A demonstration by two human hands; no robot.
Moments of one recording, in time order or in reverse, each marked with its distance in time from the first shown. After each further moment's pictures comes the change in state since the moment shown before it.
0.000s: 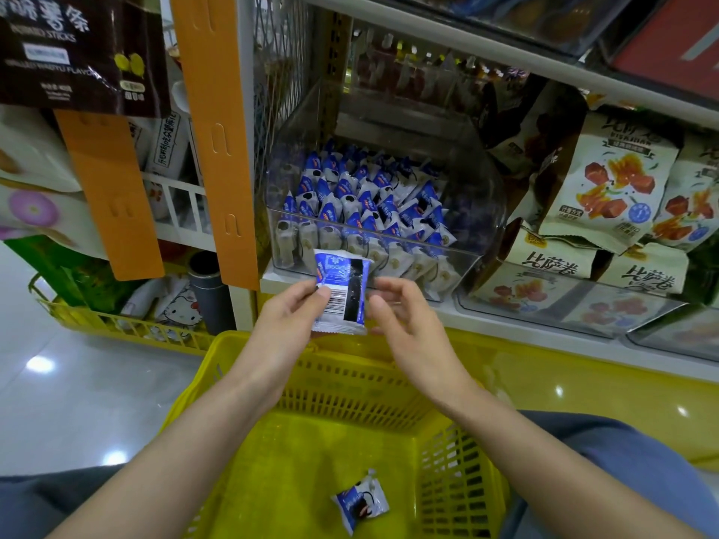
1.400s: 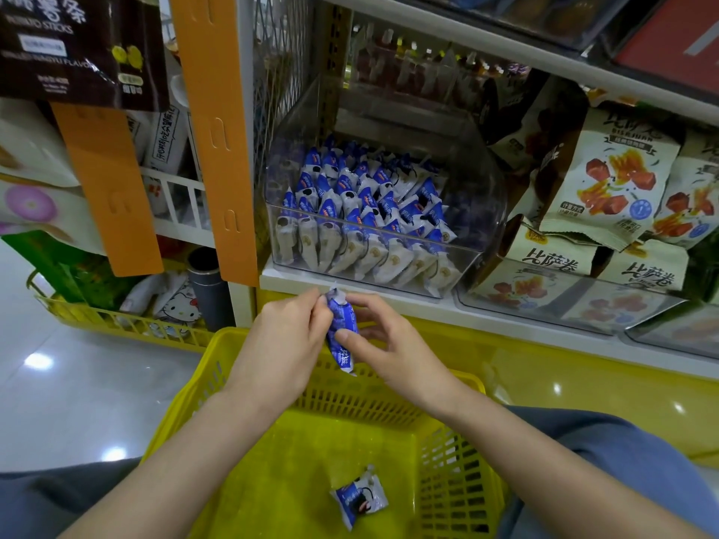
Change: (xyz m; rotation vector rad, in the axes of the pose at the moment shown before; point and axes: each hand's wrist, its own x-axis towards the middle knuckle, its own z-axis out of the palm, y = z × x) left_hand -0.003 -0.012 -0.010 0.938 0.122 0.494; right_hand -0.004 0.012 0.010 0.051 -0.236 -0.017
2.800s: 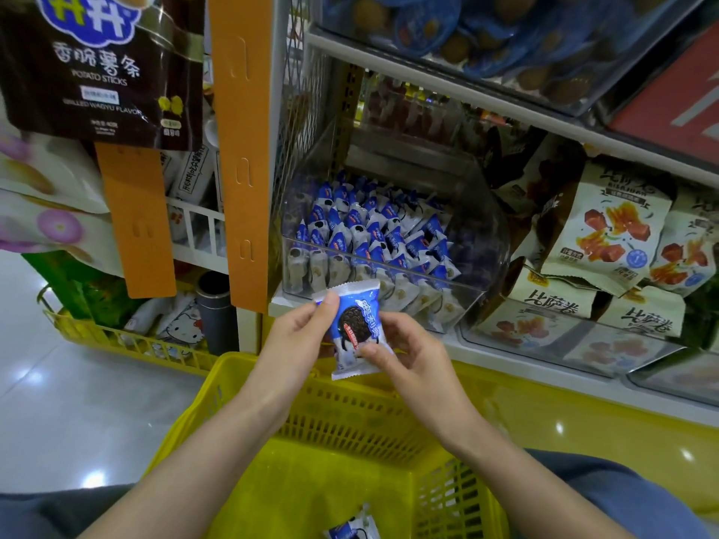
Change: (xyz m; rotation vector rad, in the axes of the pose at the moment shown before) left_hand 0.016 0.022 -0.009 -0.944 -0.067 -0.484; right_hand 0.001 -0.012 -0.011 -0.020 0.156 -0.097
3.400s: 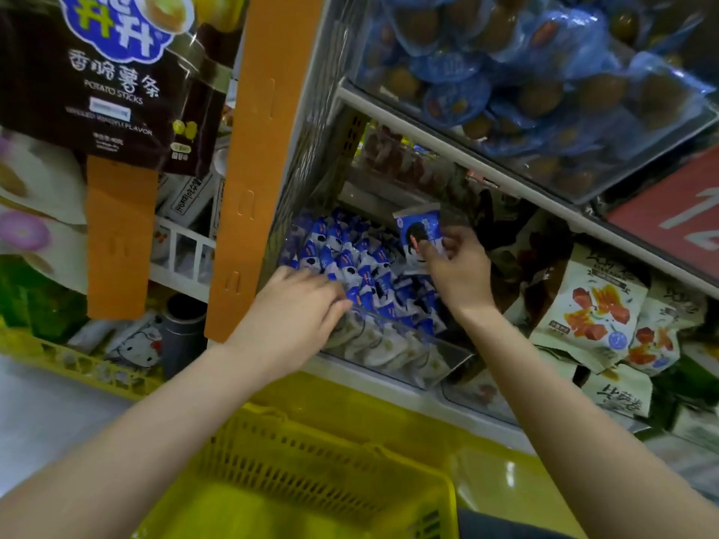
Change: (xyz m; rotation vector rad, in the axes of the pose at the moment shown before) left_hand 0.062 0.041 -0.014 1.339 -0.034 0.676; right_hand 0.145 -0.043 -0.072 -0.475 0.537 -0.015
